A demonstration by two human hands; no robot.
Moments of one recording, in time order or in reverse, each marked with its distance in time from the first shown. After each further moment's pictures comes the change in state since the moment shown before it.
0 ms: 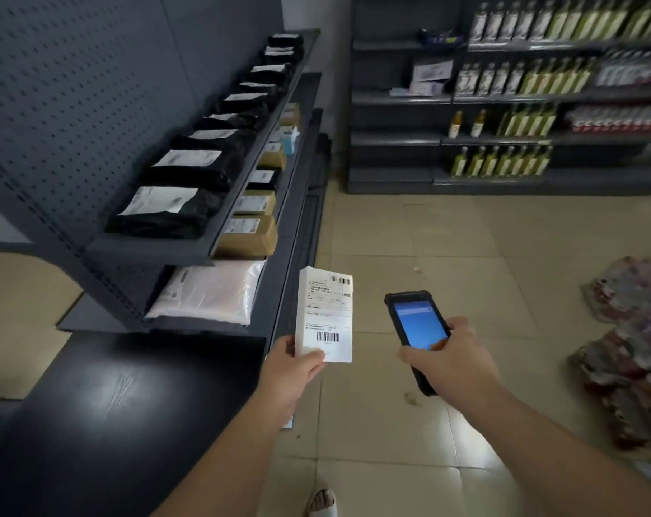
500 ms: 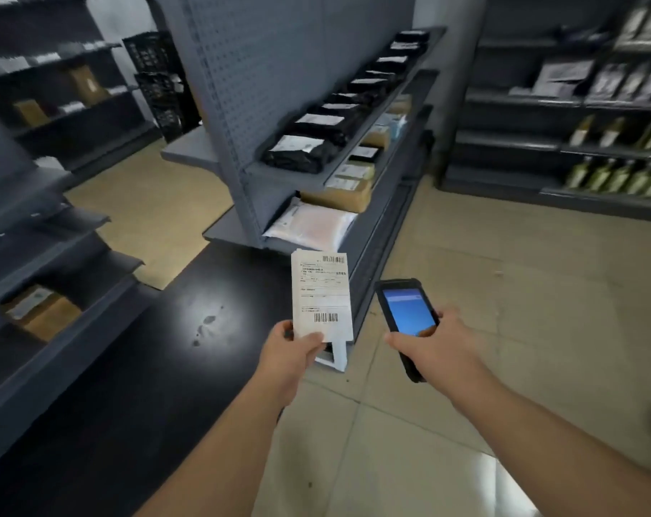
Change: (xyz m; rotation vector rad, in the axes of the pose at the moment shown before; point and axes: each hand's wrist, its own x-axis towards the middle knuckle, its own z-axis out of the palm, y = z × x) left_hand -0.240 -0.085 -0.087 -0.175 0.360 0.036; right_hand -0.191 0.060 0.023 -0.062 -0.234 -0.218
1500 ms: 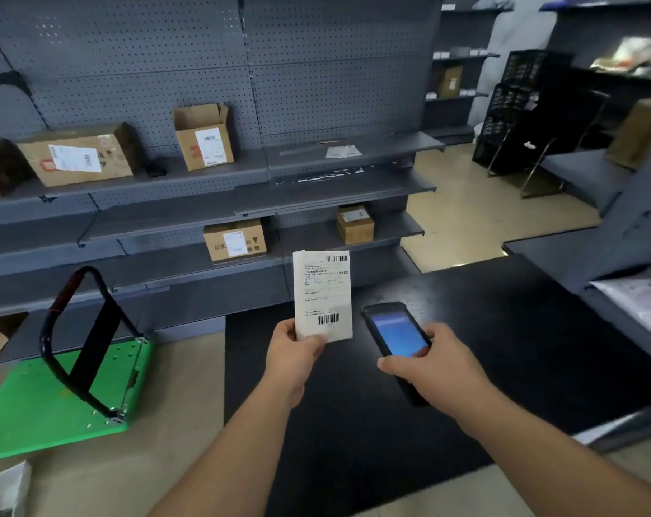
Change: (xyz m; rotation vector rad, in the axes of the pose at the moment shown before) left_hand -0.243 -0.096 -0.466 -0.437 0.829 0.180; right_hand -0.336 -0.113 0.316 -0.468 -0.795 -0.586
